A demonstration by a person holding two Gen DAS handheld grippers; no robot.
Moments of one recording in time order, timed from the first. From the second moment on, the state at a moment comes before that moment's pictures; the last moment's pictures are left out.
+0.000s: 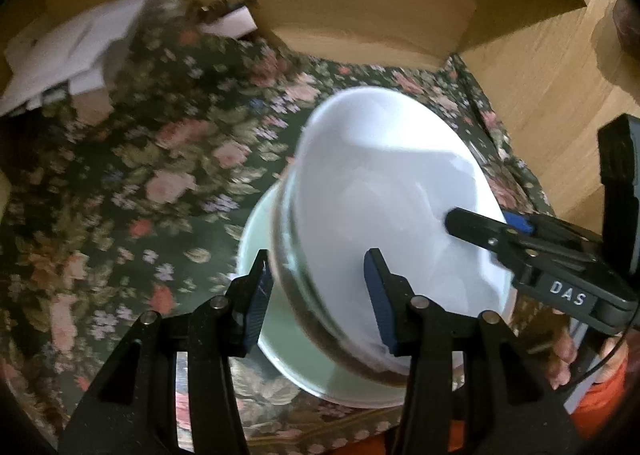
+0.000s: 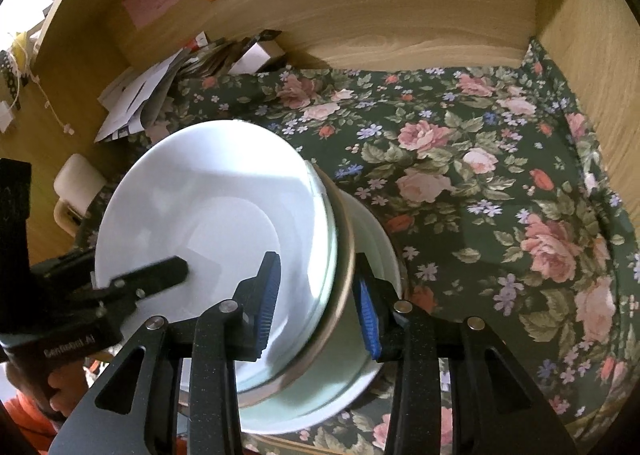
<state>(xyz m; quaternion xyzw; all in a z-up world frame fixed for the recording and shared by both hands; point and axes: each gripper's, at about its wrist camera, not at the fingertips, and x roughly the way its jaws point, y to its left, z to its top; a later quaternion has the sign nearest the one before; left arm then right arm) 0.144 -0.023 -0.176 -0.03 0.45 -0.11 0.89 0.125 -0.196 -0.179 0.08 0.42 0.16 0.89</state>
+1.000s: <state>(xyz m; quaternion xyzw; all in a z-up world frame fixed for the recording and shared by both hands) -0.003 -0.008 -0.039 -0.02 0.12 -0.06 0.99 -0.013 -0.192 -0.045 0.04 0.10 0.17 0.98</state>
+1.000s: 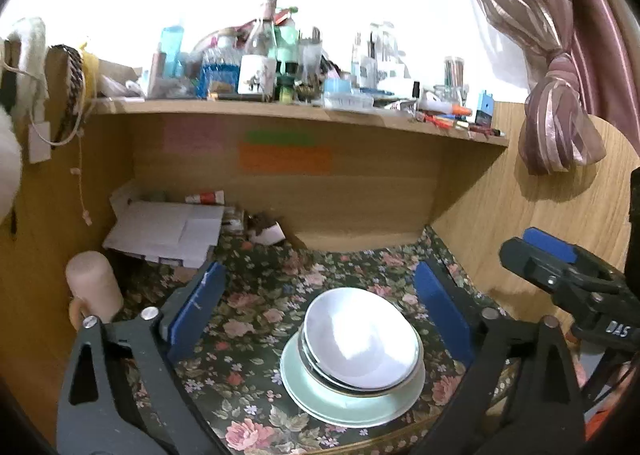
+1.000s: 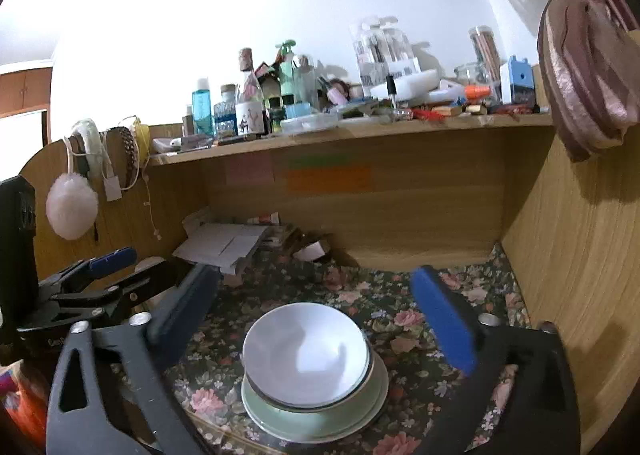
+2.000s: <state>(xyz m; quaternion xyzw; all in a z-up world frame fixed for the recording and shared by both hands) -0.013 -0.012 -0.043 -0.01 0.10 -0.05 0.99 -0.014 -0.193 -0.048 0.04 0.11 0.18 0.98</state>
